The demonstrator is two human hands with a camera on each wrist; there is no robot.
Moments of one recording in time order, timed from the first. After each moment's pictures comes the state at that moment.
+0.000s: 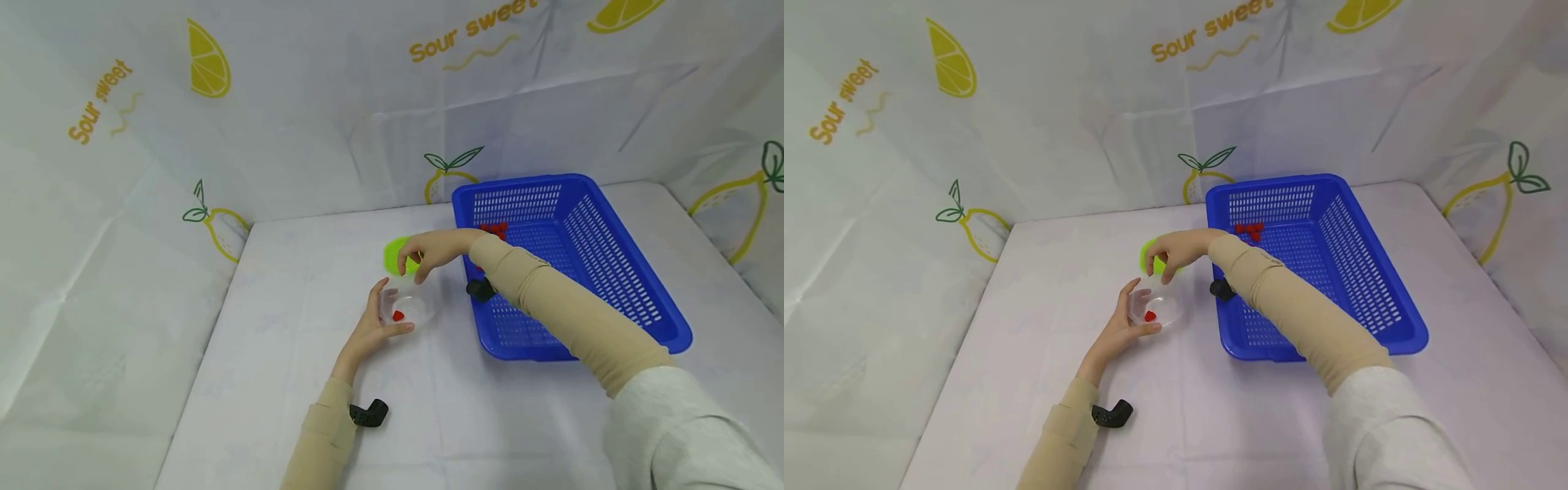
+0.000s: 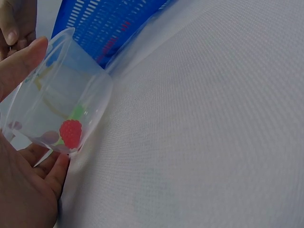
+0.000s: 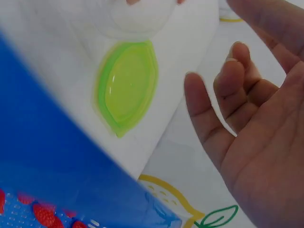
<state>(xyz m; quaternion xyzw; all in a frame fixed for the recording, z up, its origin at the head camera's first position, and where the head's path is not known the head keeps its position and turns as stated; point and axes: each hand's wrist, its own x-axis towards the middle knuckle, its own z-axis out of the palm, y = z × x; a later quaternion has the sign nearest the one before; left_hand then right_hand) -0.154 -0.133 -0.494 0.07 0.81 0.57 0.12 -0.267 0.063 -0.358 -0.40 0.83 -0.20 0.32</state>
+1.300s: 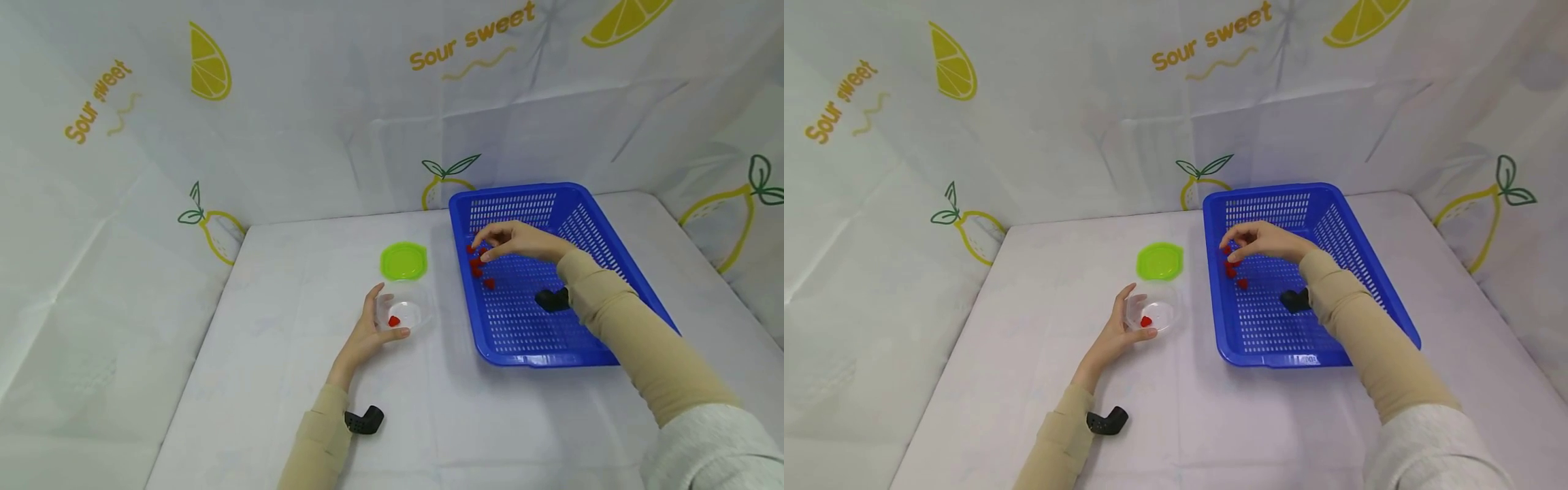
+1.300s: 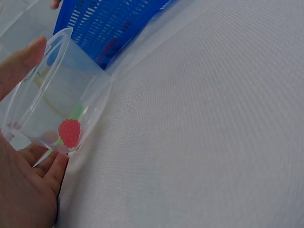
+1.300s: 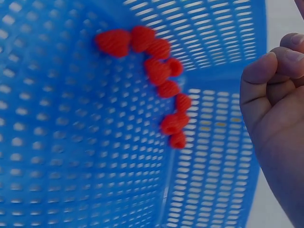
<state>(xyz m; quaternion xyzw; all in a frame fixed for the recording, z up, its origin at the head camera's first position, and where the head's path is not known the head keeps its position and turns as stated) -0.149 -0.132 -0.492 0.06 0.81 0.57 0.11 -0.266 0.200 -0.386 -0.21 0.82 -0.48 0.25</state>
